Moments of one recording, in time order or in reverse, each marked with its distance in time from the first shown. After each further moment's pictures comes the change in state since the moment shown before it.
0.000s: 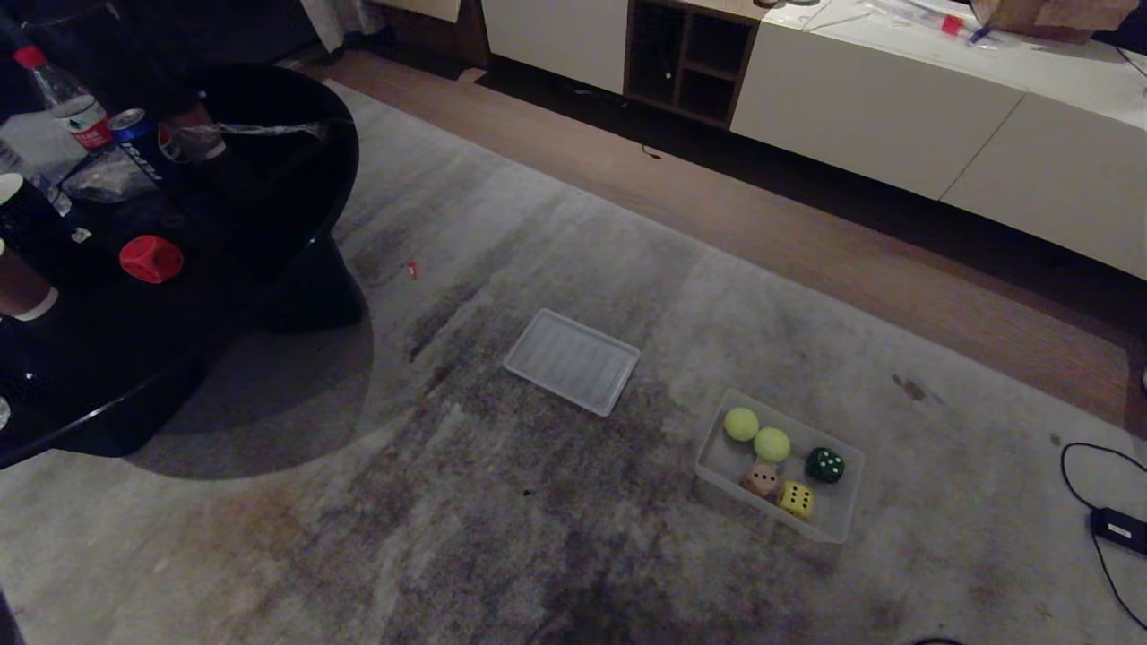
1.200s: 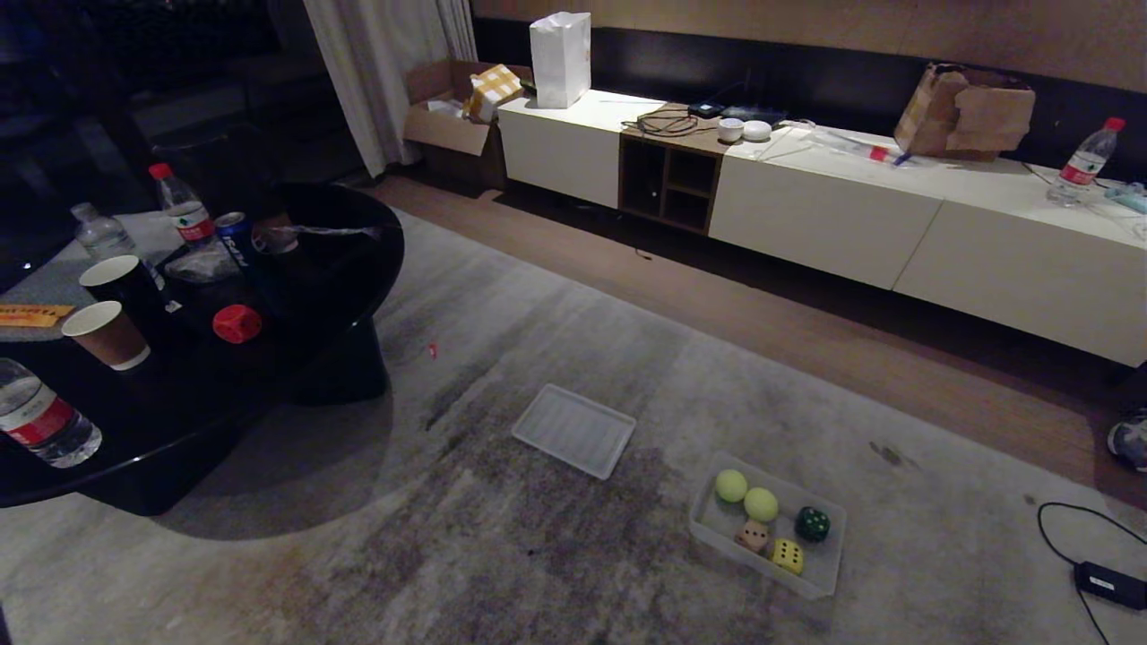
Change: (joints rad) left arm 0.000 0.000 0.000 0.000 0.000 -0.001; right arm 0.000 0.000 0.000 0.000 0.000 0.000
